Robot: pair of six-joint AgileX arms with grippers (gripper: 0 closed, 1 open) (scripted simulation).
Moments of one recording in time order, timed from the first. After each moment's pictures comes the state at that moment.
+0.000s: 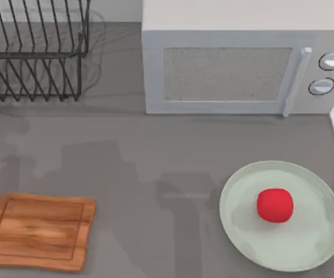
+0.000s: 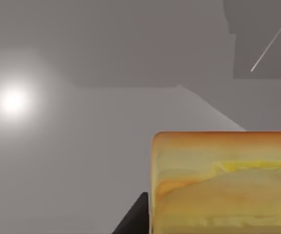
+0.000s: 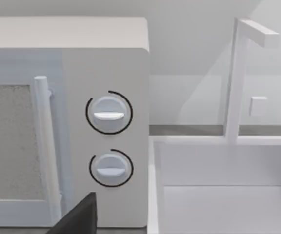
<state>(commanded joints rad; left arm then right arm) 0.19 1.83 1.40 -1.16 0.00 1.05 0.00 0.00 0.00 0.00 0.00 0.00</state>
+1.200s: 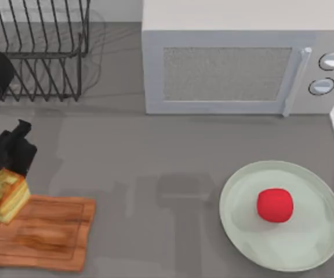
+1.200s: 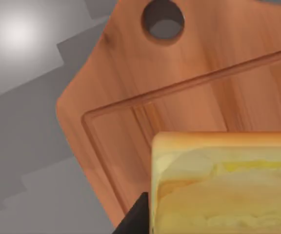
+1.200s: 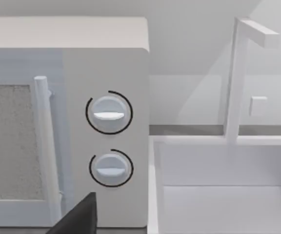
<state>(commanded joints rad) -0.14 1.64 1.06 -1.08 0.00 -1.26 0.00 0.00 0.00 0.00 0.00 0.00</state>
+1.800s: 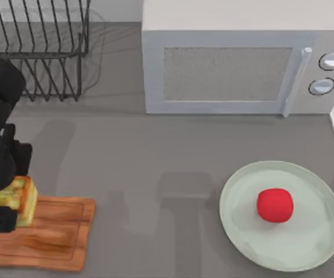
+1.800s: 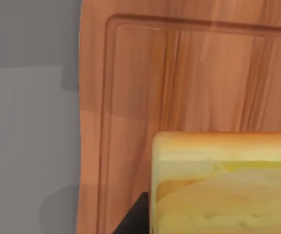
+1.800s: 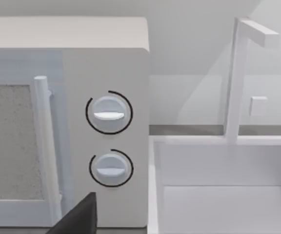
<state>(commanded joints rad) -0.23 1.52 0.95 -1.01 0.00 -1.78 0.00 0.00 0.00 0.00 0.00 0.00</state>
